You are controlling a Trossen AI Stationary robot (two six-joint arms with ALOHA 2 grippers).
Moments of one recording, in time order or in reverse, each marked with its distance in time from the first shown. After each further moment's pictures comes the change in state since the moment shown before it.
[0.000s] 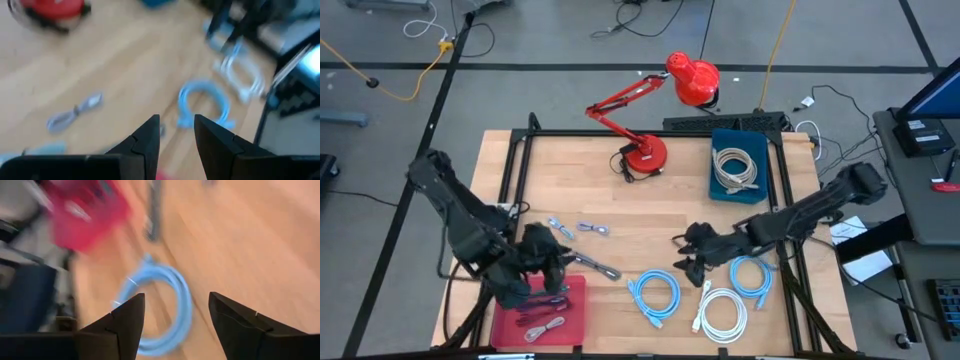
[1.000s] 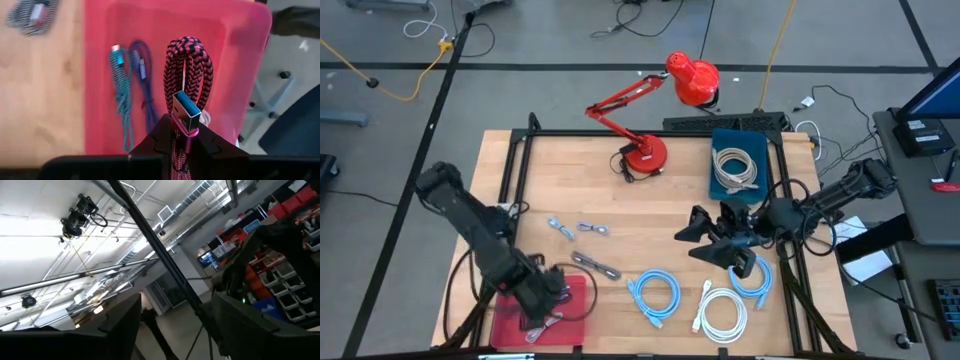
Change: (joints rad) left arm 0.037 0.209 -0.002 -0.078 0.899 0.405; right arm 0.021 -0.153 0.000 1.062 -0.098 -0.300
